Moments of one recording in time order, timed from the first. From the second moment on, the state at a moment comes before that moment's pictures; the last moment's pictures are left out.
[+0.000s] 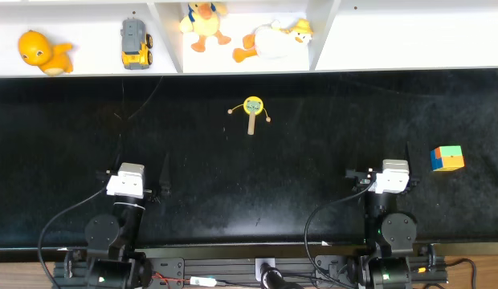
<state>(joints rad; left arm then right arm) -0.10 0.02 0.01 -0.08 0.04 0.09 0.07 0.01 0.02 0.00 0.17 -0.14</state>
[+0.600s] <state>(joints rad) -0.10 0.02 0.01 -0.08 0.03 0.09 0.07 0.01 0.02 0.00 0.17 -0.14</state>
